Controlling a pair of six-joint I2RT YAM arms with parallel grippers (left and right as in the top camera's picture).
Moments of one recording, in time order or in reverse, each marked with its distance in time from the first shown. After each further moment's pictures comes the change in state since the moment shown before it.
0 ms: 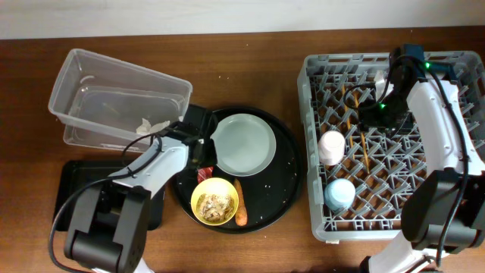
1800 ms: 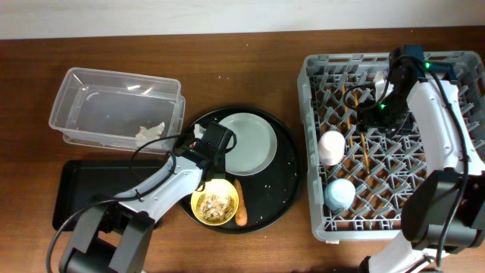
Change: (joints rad) left arm -0.158 -0.105 -0.114 0.077 -0.230 0.040; right arm 0.000 0.000 0.000 -0.008 -0.008 0.000
